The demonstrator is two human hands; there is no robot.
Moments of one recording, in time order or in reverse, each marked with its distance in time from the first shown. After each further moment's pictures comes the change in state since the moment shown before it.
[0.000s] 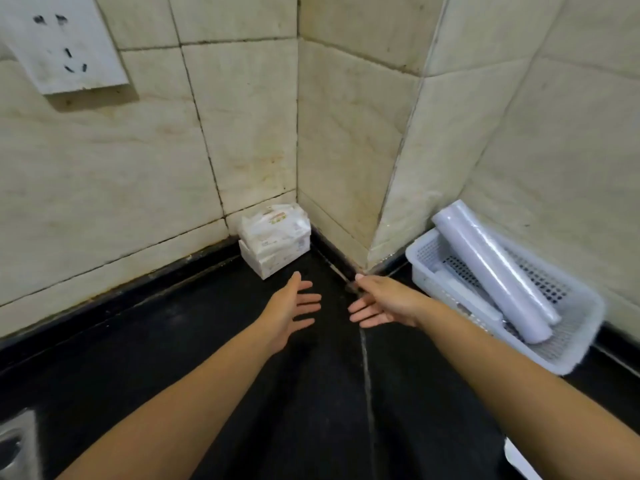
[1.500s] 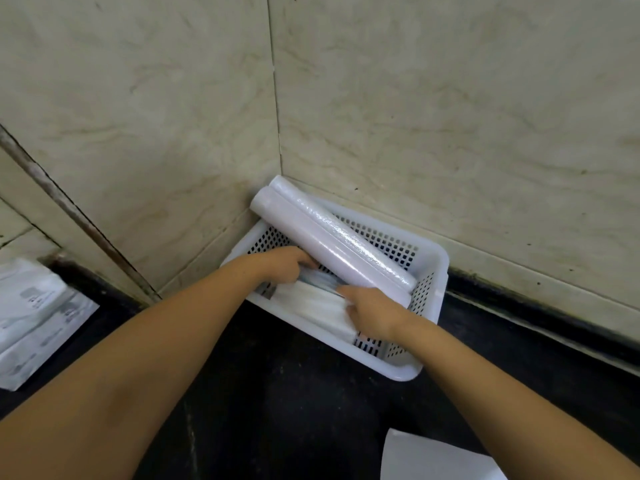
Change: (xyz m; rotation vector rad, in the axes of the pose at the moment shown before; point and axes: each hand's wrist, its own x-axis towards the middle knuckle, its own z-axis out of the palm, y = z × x) left_hand 0.195 0.023 0.296 1.532 -0.678 0.352; right_hand -0.038 0.119 -0.220 -0.719 0.397 -0.067
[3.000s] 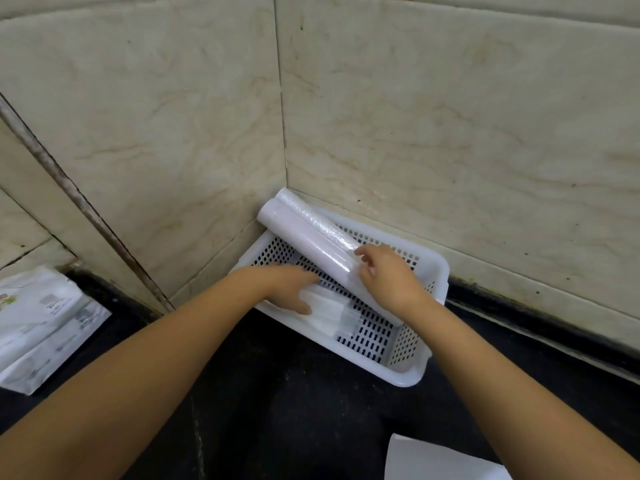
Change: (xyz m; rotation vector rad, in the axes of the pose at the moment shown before) left_hand -0.036 0.017 -0.004 0.448 -0.118 0.038; right_hand 0.005 -0.005 -0.040 0.095 0.460 0.017
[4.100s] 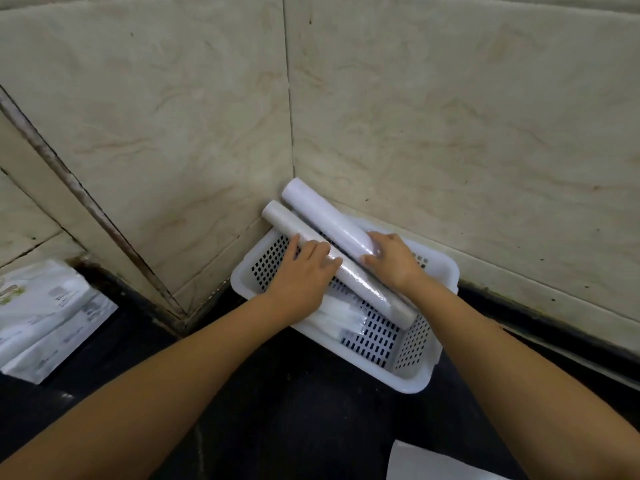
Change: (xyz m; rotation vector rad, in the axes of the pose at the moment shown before) left_hand 0.014 0.022 0.034 0.306 0.795 -0.011; right_hand 0.051 0.025 0.008 0.077 -0.026 0.032
